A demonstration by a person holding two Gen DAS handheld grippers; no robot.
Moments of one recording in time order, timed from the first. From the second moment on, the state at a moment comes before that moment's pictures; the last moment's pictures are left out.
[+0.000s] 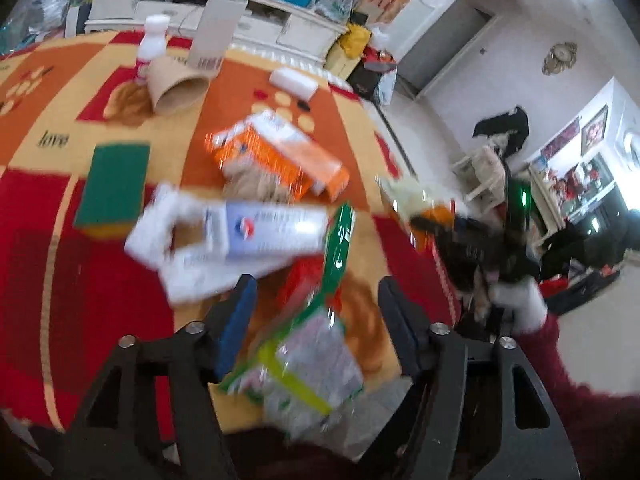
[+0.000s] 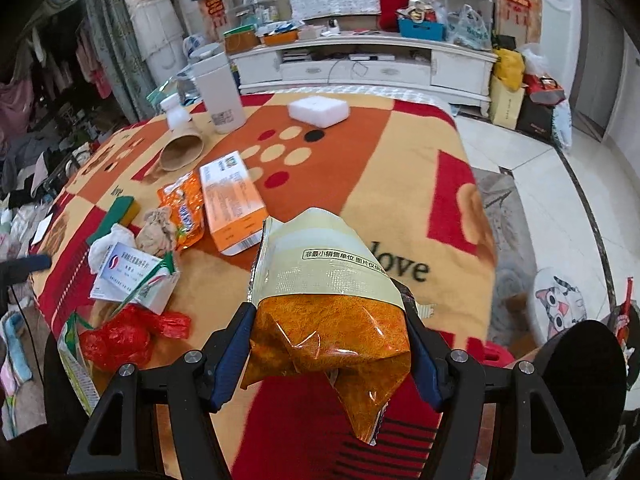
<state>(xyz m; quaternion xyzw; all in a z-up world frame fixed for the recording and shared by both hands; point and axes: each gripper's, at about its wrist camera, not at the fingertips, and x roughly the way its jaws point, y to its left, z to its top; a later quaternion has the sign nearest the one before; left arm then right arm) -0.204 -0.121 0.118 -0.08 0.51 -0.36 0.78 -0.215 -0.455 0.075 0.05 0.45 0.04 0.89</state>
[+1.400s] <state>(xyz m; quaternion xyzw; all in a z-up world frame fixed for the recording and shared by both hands) -0.187 -0.288 0.152 0.00 0.46 -0.44 0.77 -0.249 -0.533 0.089 0.09 0.43 -0.04 0.90</state>
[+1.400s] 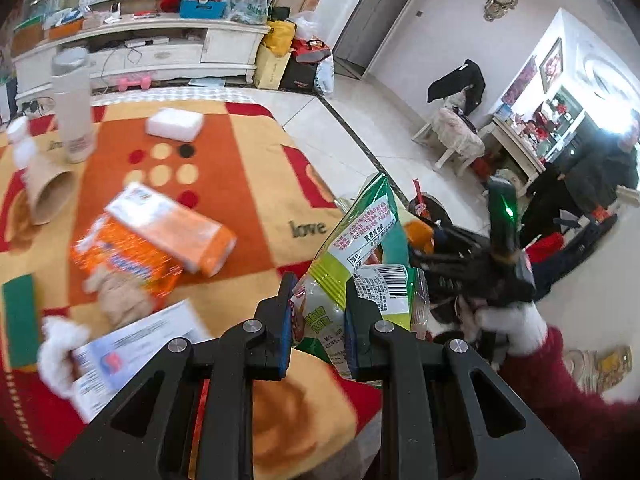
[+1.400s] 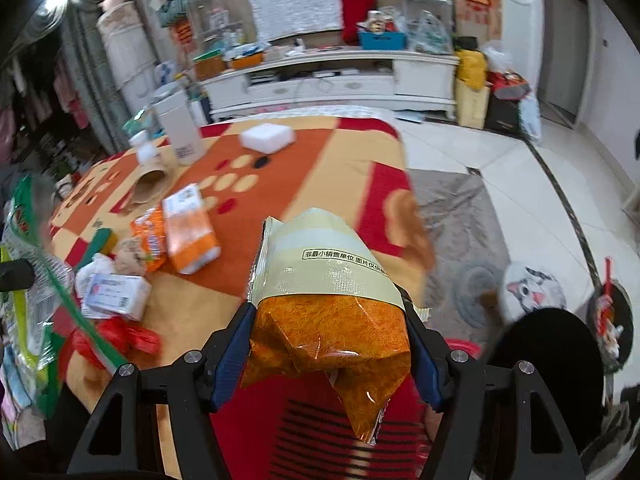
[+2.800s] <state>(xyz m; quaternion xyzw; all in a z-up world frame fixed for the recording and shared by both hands) -0.200 -0.553 0.043 0.01 0.55 -0.46 0.70 -0.351 -0.727 -0.007 0.15 0.54 -0.20 0.80</state>
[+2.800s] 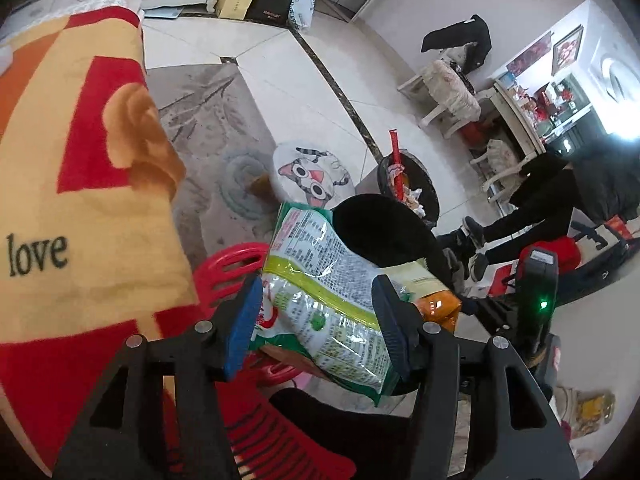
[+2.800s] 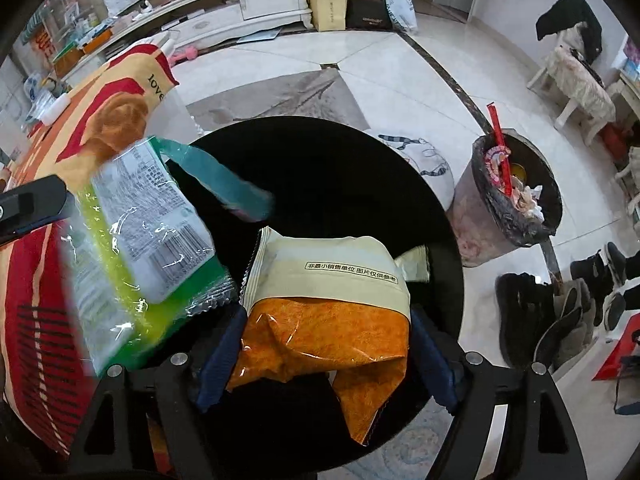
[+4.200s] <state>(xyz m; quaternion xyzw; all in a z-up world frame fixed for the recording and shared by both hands) -0.178 -0.386 0.134 -0.08 0.49 -0.47 0.73 -0.309 -0.627 0.066 0.13 0.47 -0.12 0.86</state>
